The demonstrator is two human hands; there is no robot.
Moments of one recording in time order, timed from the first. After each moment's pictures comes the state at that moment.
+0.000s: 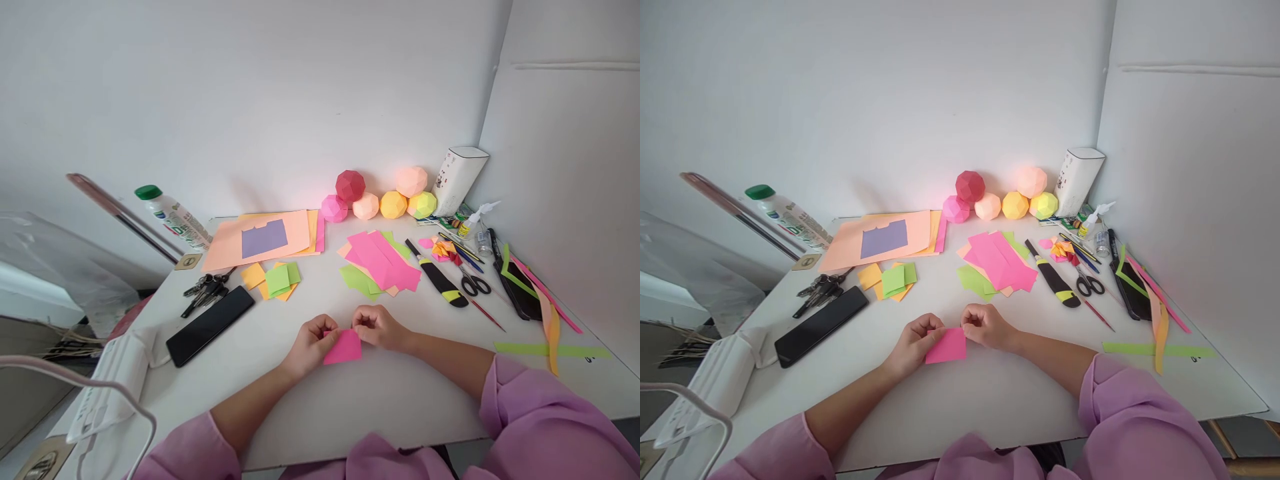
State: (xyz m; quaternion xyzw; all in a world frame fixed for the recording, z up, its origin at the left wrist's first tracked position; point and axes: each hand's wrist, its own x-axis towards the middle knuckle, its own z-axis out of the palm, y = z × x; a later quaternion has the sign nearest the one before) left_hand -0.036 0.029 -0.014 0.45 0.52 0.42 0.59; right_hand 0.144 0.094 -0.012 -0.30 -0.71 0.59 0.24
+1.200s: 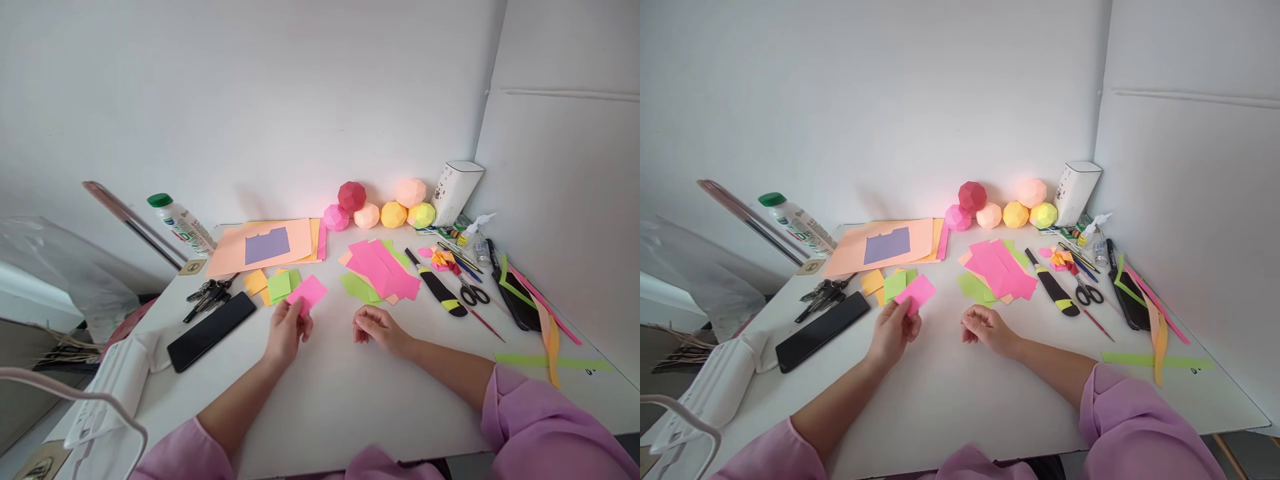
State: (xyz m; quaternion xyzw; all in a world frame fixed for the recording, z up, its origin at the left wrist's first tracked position) left_hand -0.062 0.052 -0.004 0.28 0.52 0.62 0.52; right_hand 0.147 0.096 -0.011 -0.28 -0.63 0.67 0.28
